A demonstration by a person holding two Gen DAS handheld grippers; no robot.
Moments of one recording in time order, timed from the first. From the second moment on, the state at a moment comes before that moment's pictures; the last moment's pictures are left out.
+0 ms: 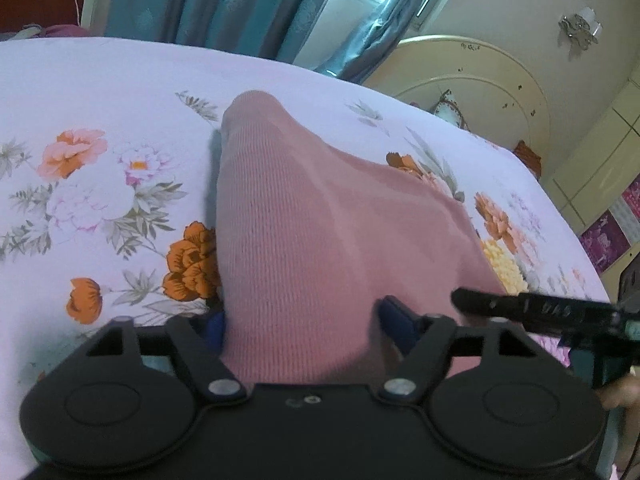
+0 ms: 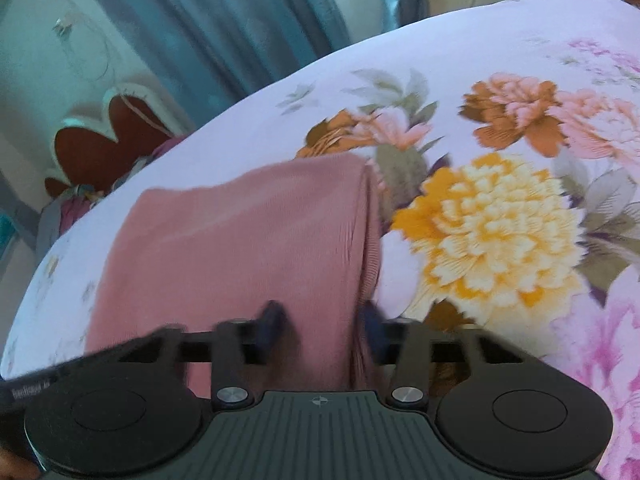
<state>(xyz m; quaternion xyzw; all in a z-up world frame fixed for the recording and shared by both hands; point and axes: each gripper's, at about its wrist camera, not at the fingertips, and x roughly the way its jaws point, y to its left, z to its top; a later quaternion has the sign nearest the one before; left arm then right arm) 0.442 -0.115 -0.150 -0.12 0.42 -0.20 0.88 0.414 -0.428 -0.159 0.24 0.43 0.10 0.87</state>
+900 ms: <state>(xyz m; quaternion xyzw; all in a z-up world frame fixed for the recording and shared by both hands) 0.400 0.043 -0.055 -0.10 0.33 -0.17 0.92 0.412 -0.259 -0.065 0.29 0.36 0.22 0.86</state>
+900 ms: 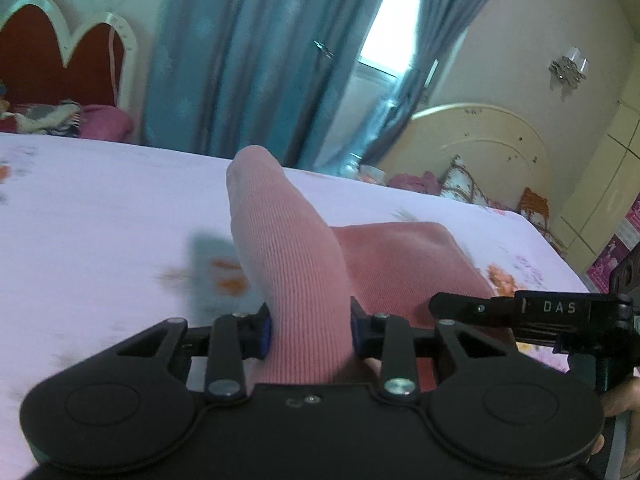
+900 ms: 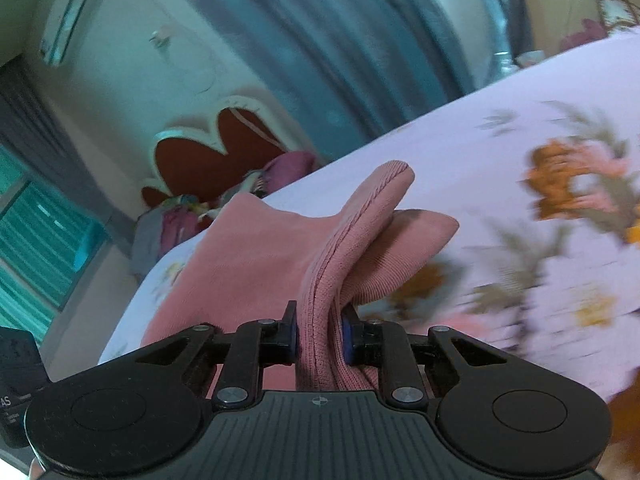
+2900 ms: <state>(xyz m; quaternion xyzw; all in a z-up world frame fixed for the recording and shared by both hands) 0.499 0.280 -0.111 0.00 0.36 -0.05 0.93 0.534 0.081 -0.139 0.08 0.41 0.10 0.90</state>
